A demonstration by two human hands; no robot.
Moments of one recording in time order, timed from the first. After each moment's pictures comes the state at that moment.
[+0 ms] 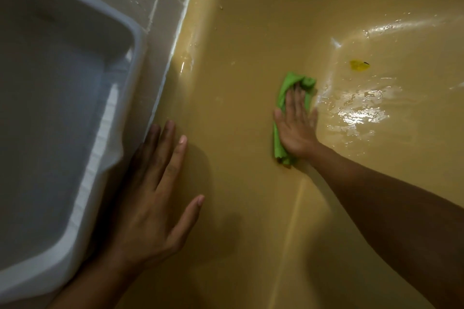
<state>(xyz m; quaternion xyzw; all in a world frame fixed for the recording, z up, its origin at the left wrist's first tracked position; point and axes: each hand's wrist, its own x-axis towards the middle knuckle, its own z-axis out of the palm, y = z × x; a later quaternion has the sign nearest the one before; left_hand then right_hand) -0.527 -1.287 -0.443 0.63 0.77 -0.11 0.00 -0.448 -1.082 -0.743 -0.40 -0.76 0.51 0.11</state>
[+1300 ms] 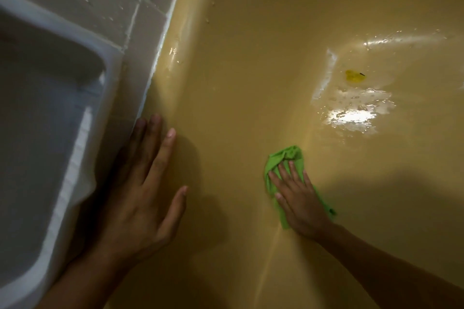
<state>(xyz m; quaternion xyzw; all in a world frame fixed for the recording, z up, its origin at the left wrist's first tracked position) -0.529 -1.245 -0.448 0.61 0.79 -0.10 -0.01 -0.355 -1.179 -0.792 -0.24 -0.86 0.45 0.06</state>
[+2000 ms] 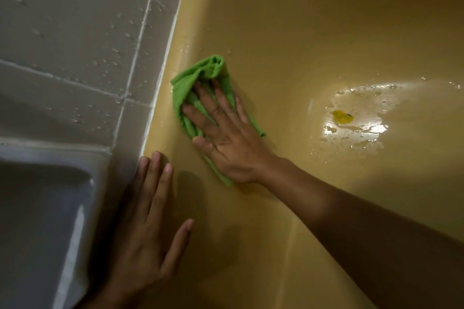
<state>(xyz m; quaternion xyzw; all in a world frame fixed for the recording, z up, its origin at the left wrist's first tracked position) -0.539 -1.173 -0.447 0.62 0.78 -0.08 0.00 -0.492 -0.986 -0.600 -0.15 -0.83 0.40 0.36</state>
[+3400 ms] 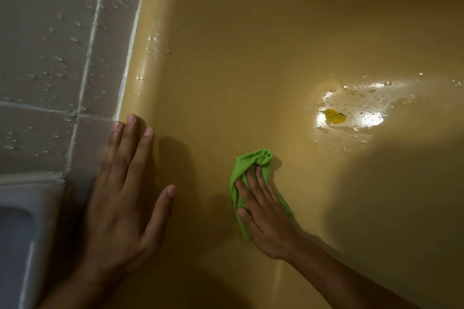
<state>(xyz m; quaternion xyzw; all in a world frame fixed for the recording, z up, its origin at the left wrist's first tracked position) -0.546 -1.101 -0.450 0.61 0.79 -0.07 -0.03 -0.416 -1.093 -0.724 -0.22 -0.79 0.55 0.16</state>
